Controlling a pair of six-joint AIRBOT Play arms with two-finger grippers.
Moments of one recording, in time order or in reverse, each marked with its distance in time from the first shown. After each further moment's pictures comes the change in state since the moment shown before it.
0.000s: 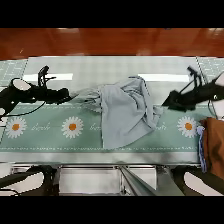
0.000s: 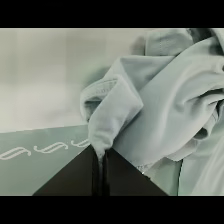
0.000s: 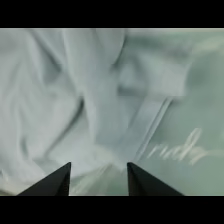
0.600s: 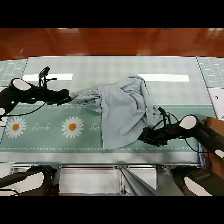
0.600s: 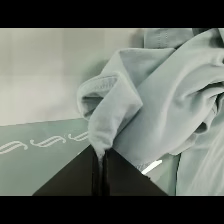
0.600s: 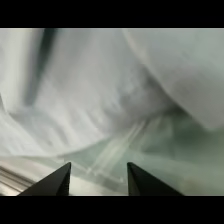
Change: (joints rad) left arm 0.001 -0.002 0.000 0.000 -0.022 0.000; right arm 0.352 0.080 -0.454 0.249 -0.337 0.094
